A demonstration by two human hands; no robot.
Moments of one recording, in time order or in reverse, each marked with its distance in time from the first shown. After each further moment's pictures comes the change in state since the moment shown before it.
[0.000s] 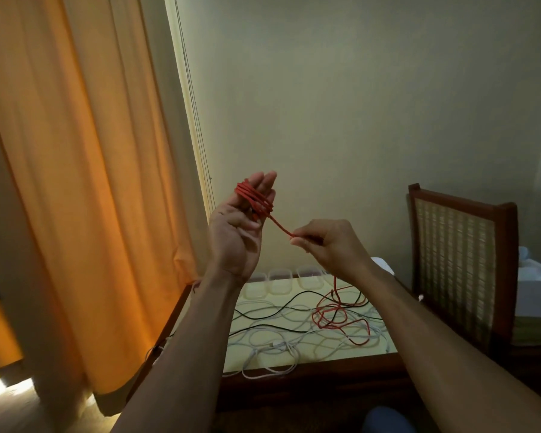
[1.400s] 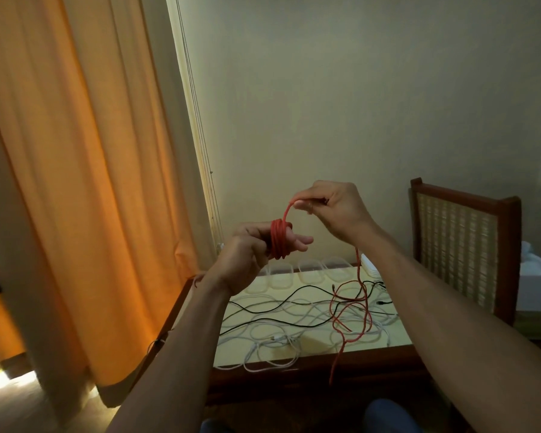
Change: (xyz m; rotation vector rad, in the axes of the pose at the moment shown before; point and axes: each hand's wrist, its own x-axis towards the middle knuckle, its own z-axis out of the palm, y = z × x) left_hand -0.021 -0.003 -0.027 0.481 -0.304 -0.347; right_hand 0.043 -0.001 -0.019 0.103 0.061 -0.012
